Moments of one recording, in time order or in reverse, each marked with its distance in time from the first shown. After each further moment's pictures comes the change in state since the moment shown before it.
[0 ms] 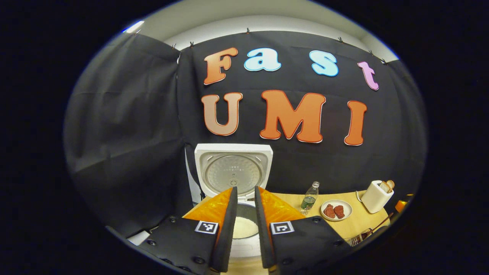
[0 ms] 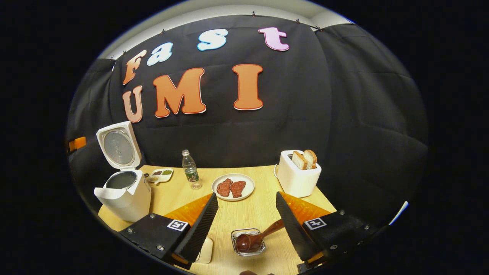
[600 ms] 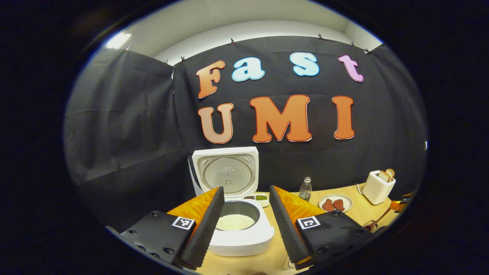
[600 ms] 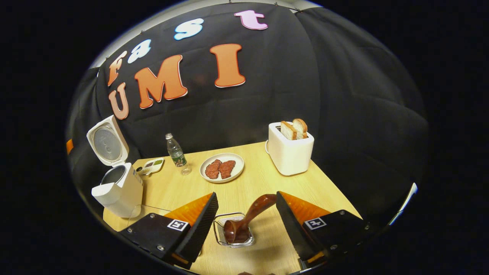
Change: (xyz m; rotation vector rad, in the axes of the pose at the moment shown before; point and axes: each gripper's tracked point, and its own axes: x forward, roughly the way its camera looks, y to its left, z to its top) left arm -0.061 -0.042 -0.009 0.072 -0.044 0.031; right arm 0.026 -0.049 -0.067 0.123 0.146 -0.038
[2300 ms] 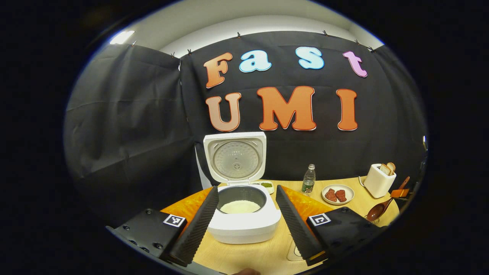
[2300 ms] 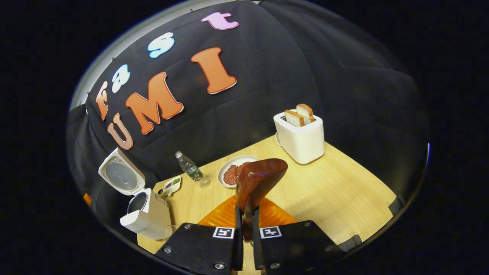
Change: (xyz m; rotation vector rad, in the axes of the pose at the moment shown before) left arm -0.025 0.037 -0.029 -0.018 0.077 0.025; right arm -0.012 0.050 0.025 0.218 -0.012 0.096
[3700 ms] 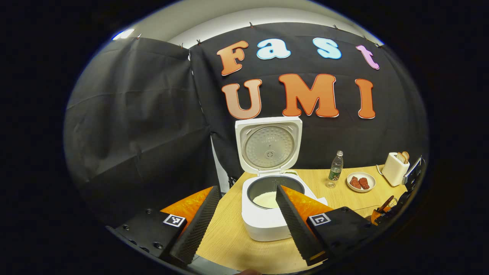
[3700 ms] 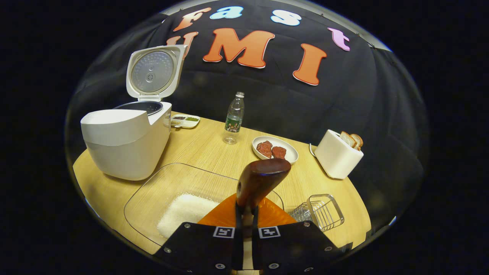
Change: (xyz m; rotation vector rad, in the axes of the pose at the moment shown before) left arm 0.033 0.091 -0.038 0.053 0.085 0.054; right arm 0.016 0.116 -0.163 -0.631 0.039 -0.049
